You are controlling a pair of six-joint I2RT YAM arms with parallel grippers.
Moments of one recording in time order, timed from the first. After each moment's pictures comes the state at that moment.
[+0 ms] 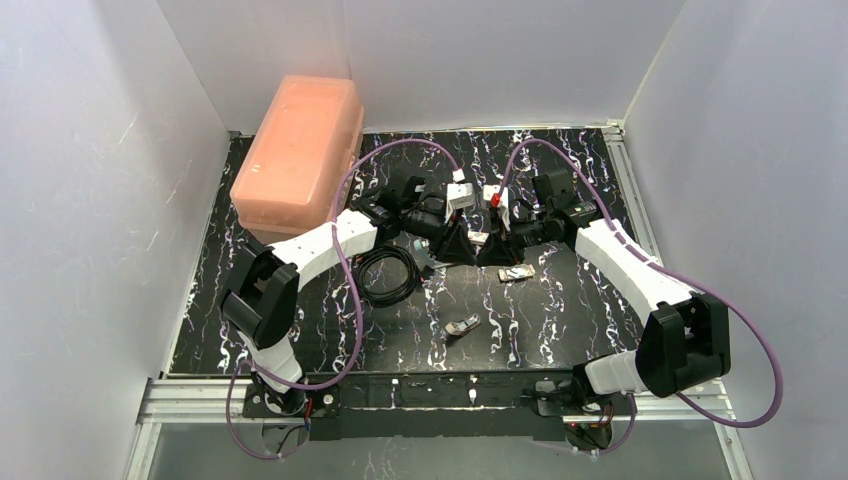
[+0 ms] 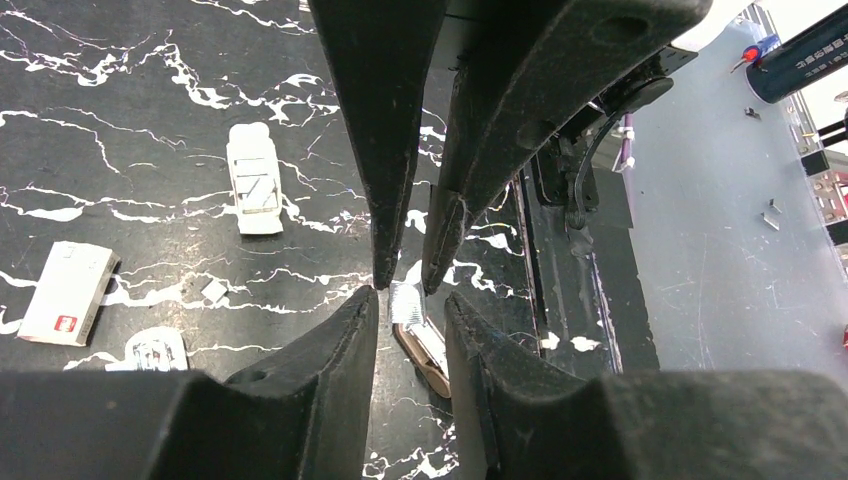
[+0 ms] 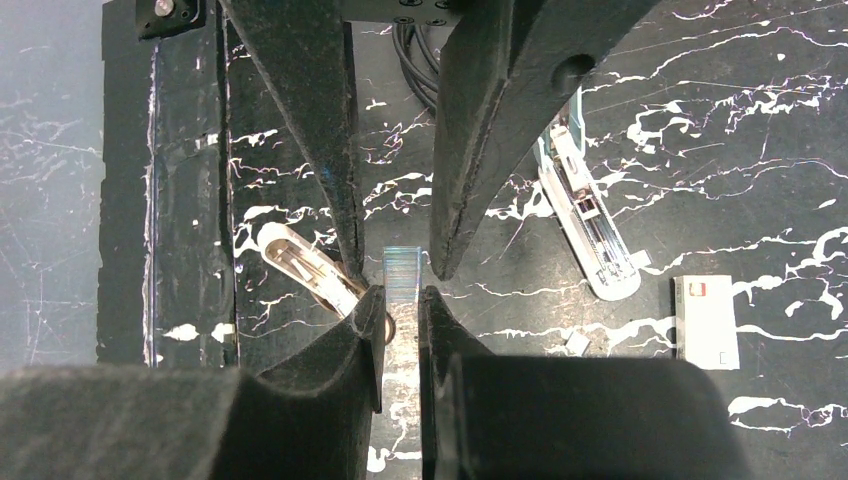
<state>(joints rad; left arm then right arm) -0.68 1.73 1.27 -0.17 1.00 0.17 0.37 1.37 1.07 -0.69 -1.00 -0.68</state>
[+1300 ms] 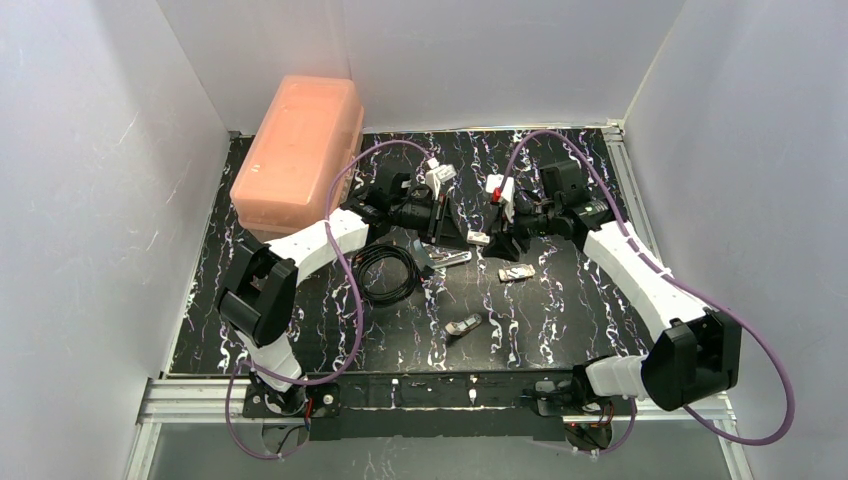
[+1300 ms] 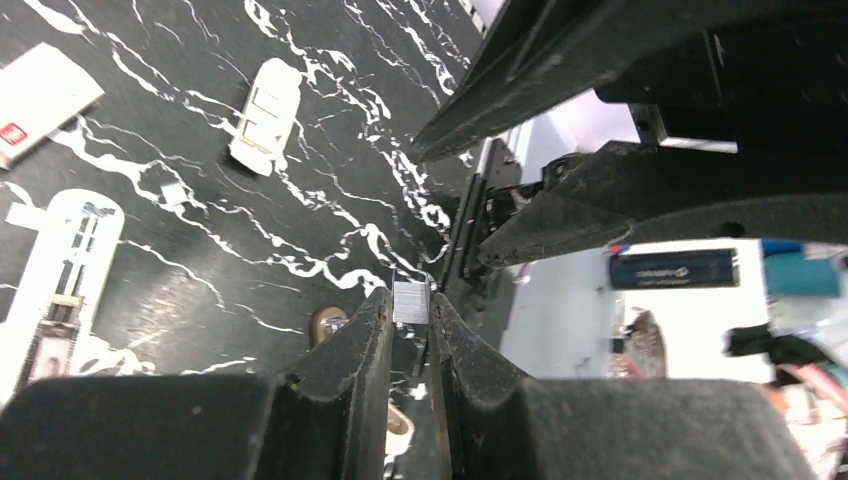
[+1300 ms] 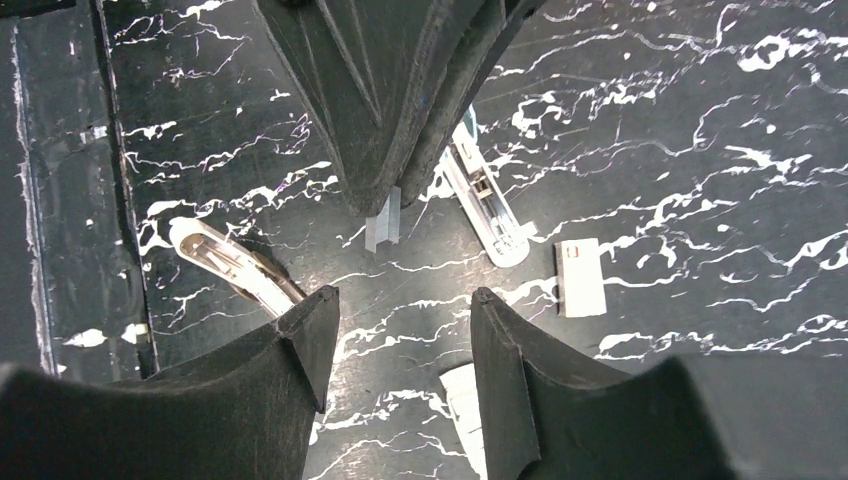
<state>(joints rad) -0.61 1.73 1.22 -0.06 0.90 -0.41 0.37 1.32 1.11 -0.67 -0.83 -0.68</state>
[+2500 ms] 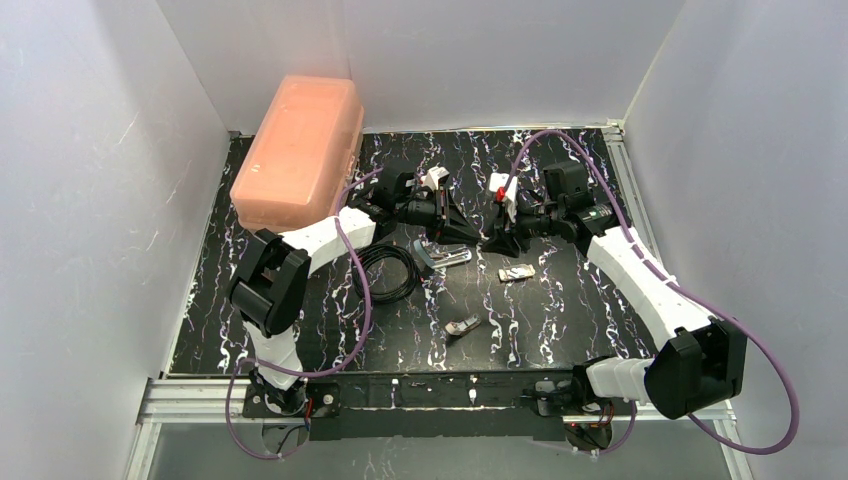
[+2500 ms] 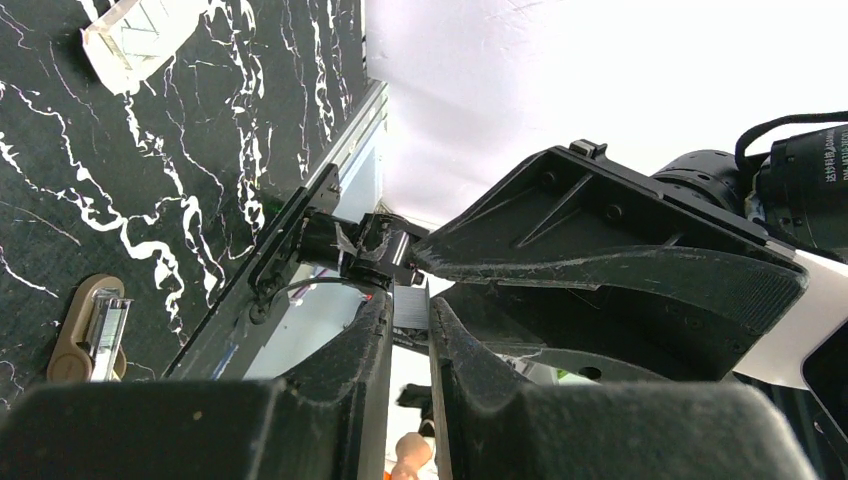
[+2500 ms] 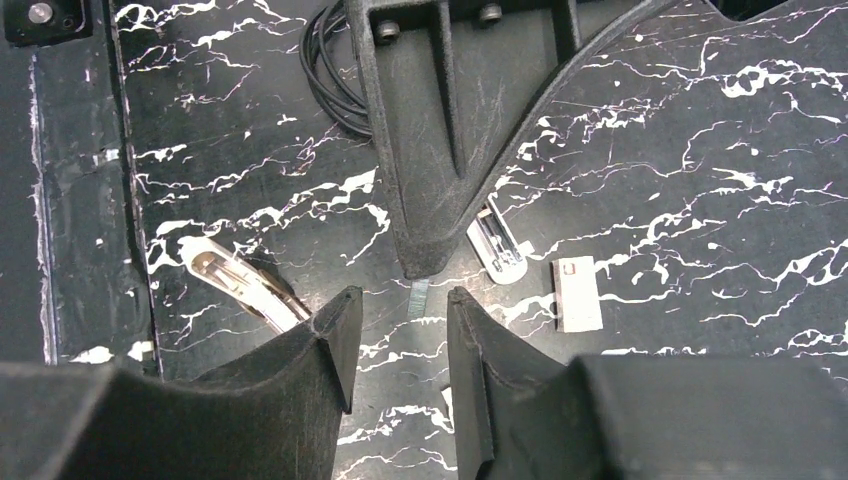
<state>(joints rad) -0.61 1.81 1.24 0.07 0.92 -1.22 0.37 1.27 1.10 -0.62 -0.85 -0.65</state>
